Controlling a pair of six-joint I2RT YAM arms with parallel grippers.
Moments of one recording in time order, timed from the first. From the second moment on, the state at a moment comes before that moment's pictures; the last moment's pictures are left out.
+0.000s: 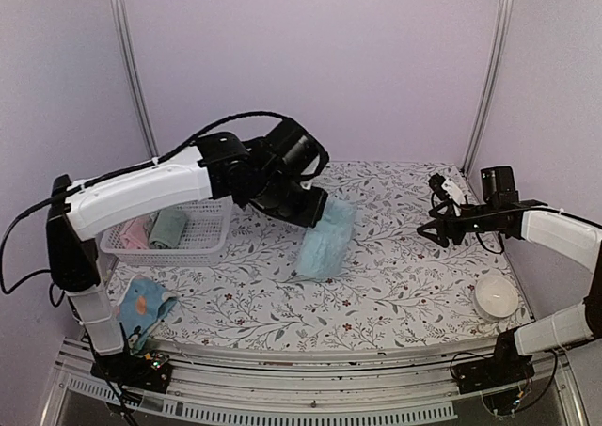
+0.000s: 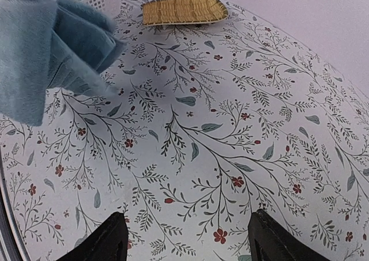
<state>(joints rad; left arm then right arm) -1.03 1.88 1.81 -0.94 -0.20 -0.53 0.13 1.26 0.78 -0.25 -0.63 -0.50</state>
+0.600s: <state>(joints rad) -0.88 1.71 1.11 -0.45 -0.01 -0.61 0.13 1.29 0.78 -0.25 -0.62 -0.48</state>
